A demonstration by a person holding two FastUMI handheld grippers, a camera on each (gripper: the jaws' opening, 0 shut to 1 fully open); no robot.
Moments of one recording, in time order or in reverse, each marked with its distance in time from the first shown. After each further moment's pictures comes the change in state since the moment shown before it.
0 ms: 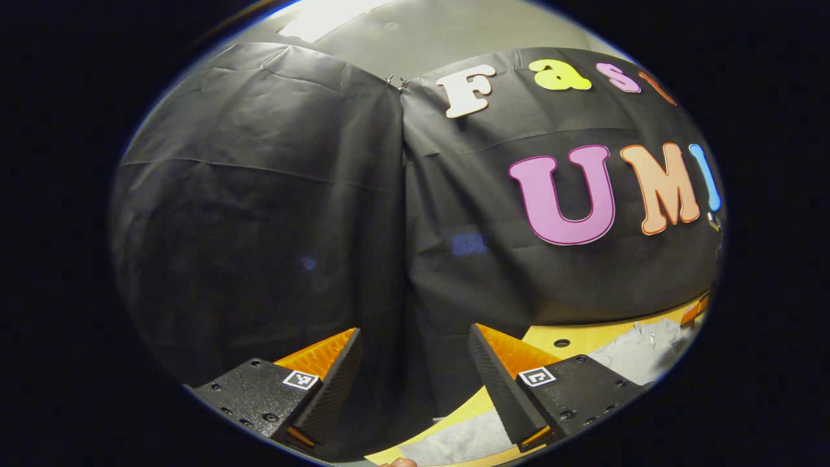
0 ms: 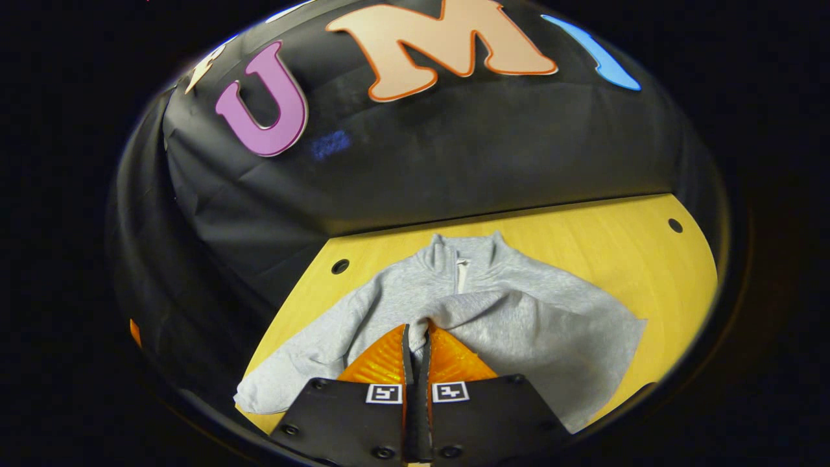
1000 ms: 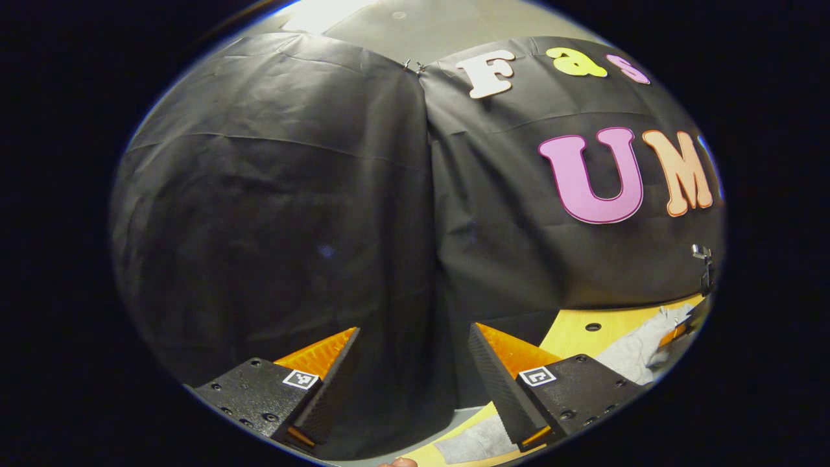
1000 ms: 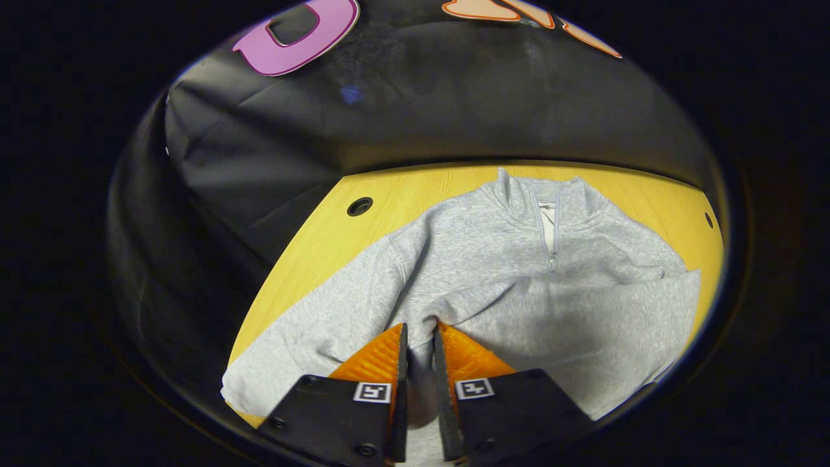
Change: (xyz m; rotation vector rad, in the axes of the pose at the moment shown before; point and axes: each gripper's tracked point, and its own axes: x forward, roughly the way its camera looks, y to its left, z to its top) left arm 0.015 0.047 -0.042 0.005 0.064 0.062; right arm 0.089 0.073 -0.074 -0.069 0.174 -0.003
